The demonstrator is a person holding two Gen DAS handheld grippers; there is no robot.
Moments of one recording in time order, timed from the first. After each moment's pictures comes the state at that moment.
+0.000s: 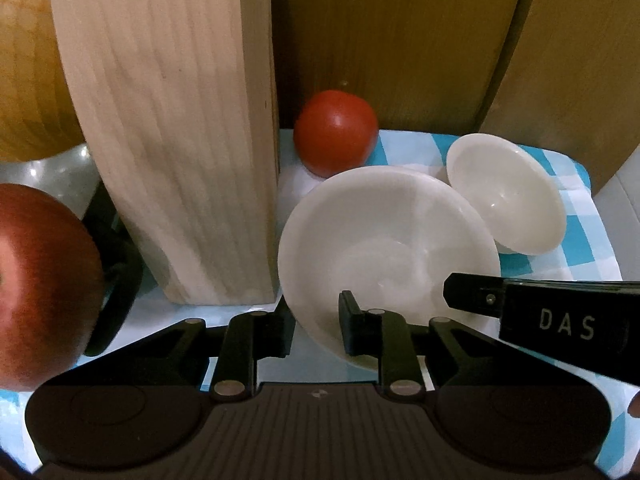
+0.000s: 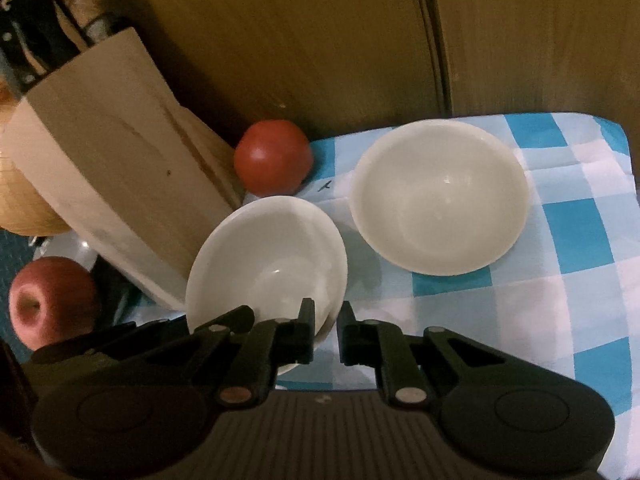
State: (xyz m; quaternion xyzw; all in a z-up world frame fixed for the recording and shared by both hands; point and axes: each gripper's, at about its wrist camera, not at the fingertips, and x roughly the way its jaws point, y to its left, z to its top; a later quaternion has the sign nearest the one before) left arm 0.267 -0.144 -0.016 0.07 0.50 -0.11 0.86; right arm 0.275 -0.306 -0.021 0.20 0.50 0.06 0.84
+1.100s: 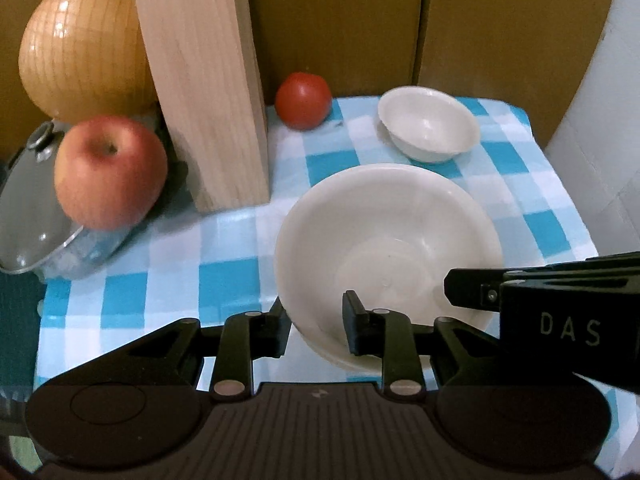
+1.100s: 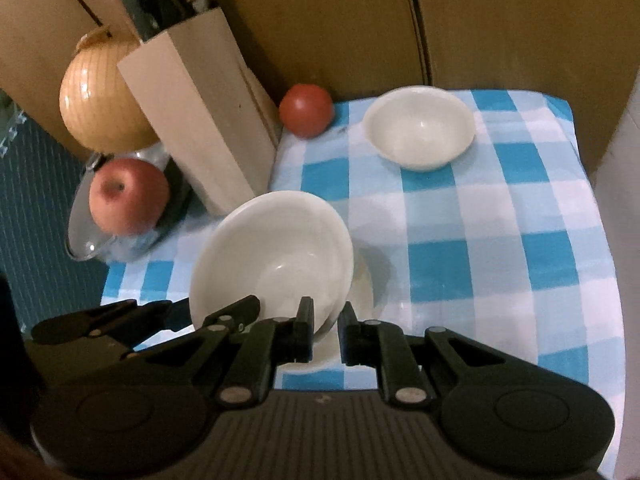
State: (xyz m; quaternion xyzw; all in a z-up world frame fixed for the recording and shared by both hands) left arm 0.162 -0.139 0.014 0.12 0.49 -0.13 0.85; right arm 0.156 -0.286 0.027 0.17 0.51 0.06 0.84
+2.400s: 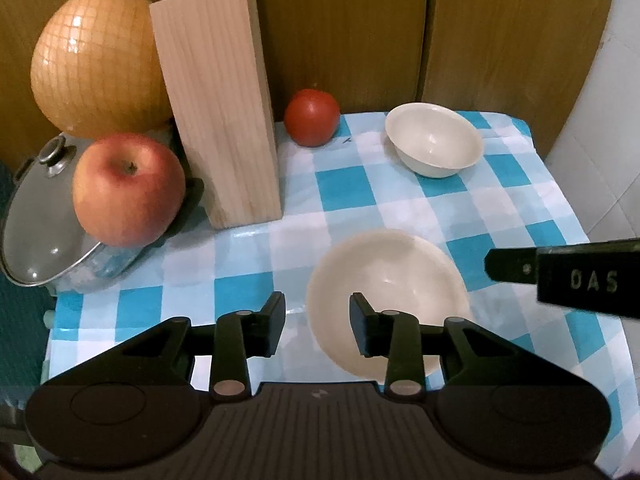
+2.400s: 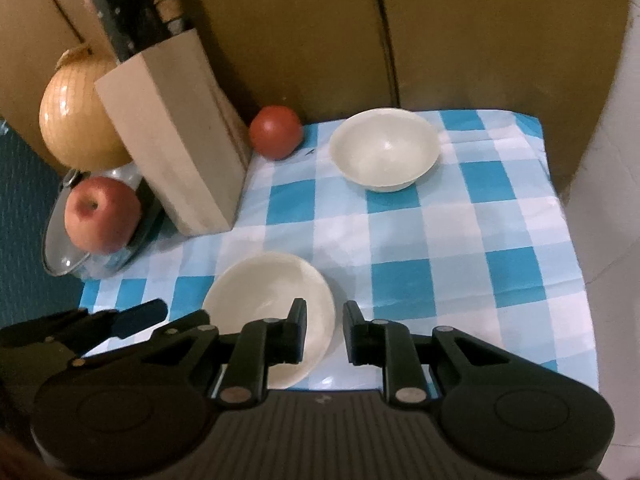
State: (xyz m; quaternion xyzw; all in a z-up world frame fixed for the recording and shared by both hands) left arm 0.164 -0.131 0.030 0.12 0.47 -0.13 0.86; right arm 0.155 -0.304 0.033 0.16 0.49 0.02 0.86
